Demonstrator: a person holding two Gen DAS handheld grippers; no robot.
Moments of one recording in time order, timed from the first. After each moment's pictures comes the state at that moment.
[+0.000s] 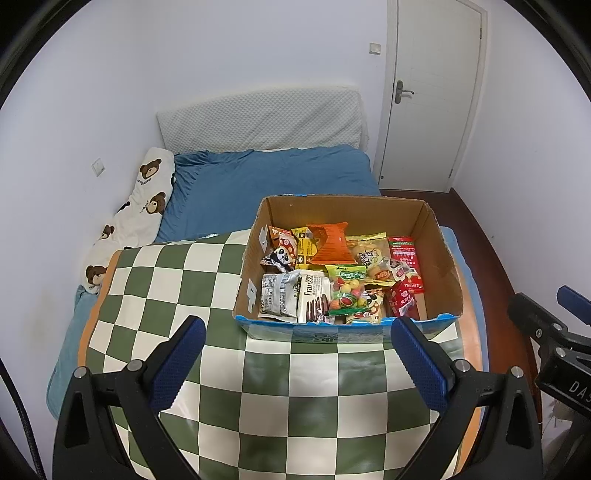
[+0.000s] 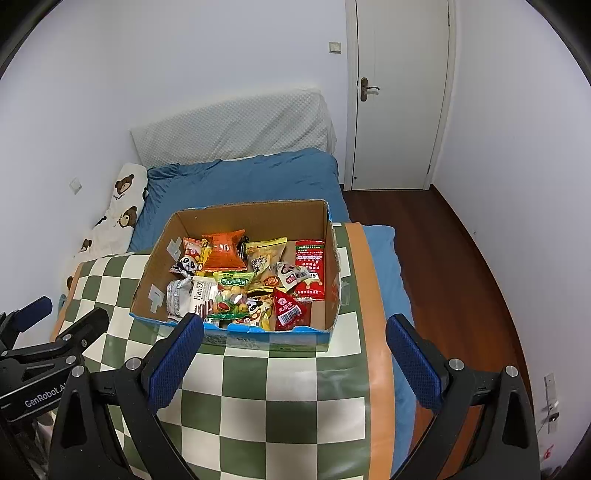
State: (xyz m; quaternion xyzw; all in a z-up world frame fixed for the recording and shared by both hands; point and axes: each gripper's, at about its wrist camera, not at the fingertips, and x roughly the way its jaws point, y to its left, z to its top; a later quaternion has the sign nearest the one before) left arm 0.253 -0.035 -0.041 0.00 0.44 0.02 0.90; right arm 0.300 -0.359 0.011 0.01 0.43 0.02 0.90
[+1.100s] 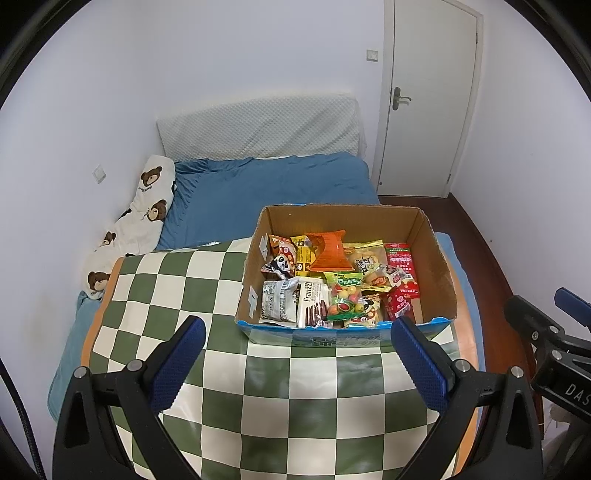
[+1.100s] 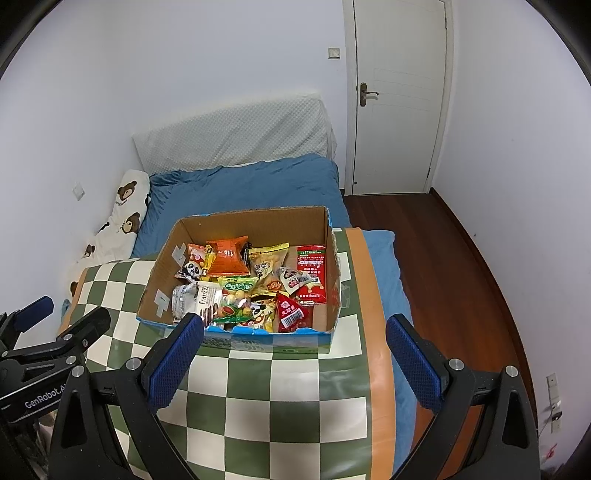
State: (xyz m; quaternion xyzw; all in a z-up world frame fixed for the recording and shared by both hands) left arm 0.252 -0.039 -0.026 0.00 0.43 0.02 0.90; right arm 0.294 -0.358 0.025 0.02 0.42 0.02 0.91
